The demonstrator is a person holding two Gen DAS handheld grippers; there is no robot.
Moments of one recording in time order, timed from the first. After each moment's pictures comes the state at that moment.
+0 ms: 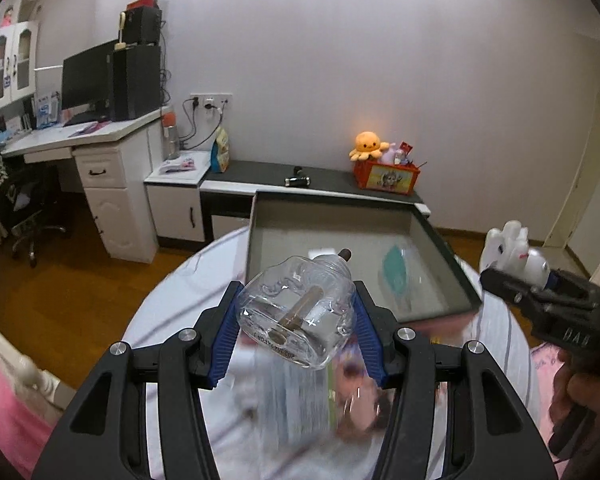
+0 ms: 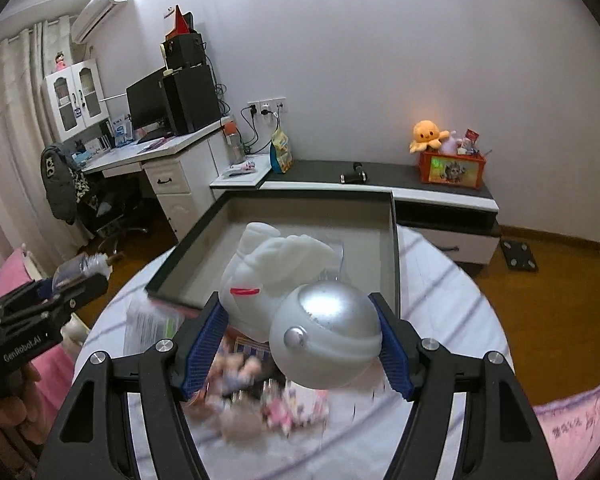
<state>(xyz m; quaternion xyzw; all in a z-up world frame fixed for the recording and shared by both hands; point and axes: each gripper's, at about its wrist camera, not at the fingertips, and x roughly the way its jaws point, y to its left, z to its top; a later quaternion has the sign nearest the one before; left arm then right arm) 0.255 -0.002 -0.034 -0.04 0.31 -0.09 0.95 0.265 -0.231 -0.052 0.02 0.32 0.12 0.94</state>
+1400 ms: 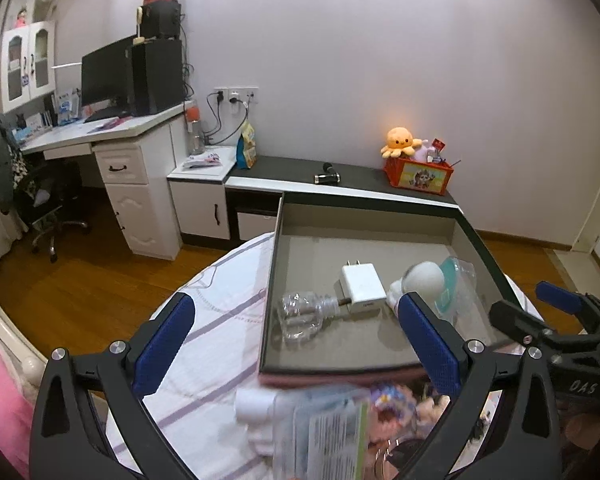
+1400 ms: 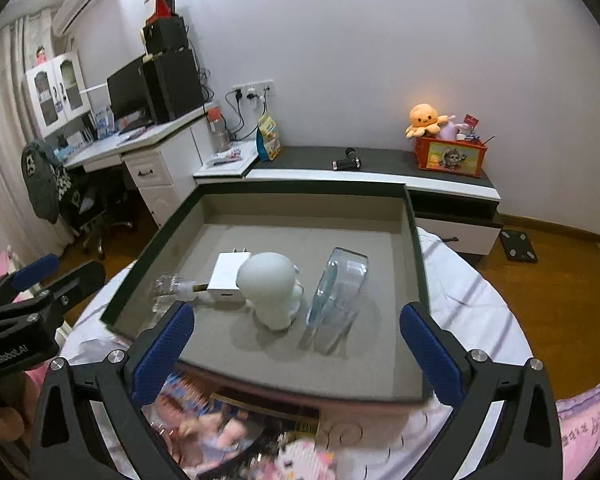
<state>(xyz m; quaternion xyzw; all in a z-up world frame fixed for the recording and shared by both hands) 0.287 -0.005 -0.054 -0.03 0.32 -0.03 0.95 0.300 -0.221 -0.072 0.03 0.35 0.10 0.93</state>
